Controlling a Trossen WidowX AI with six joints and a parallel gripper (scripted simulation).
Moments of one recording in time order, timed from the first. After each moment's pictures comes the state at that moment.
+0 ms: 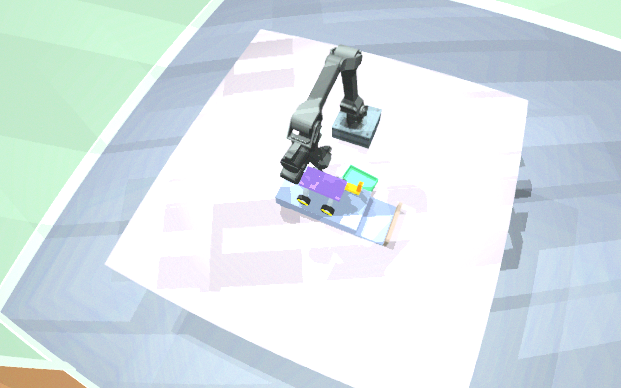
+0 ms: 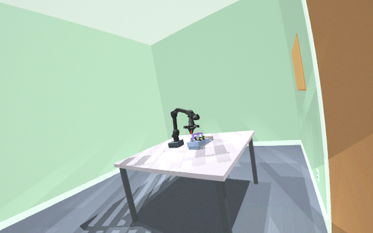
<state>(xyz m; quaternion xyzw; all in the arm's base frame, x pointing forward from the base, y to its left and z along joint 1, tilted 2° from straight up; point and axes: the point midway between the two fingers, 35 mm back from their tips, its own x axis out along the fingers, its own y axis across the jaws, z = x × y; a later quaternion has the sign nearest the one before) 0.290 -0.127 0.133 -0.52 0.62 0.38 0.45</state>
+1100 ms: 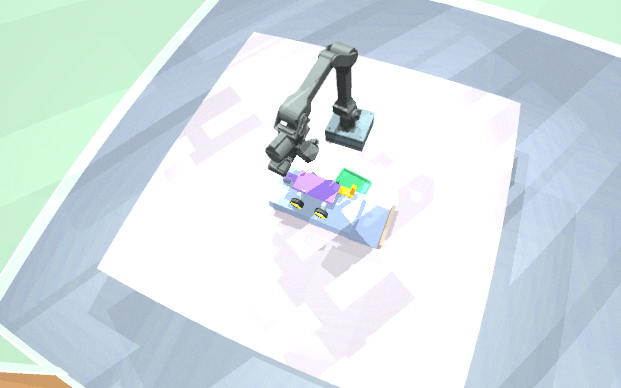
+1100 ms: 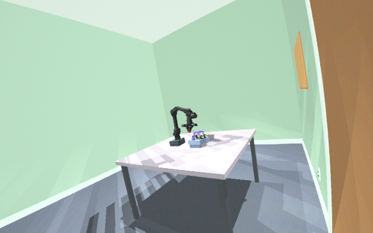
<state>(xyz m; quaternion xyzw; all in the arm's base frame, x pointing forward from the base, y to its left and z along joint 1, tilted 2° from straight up) 0.260 -0.152 0.139 -0.52 0.62 0.38 0.45</state>
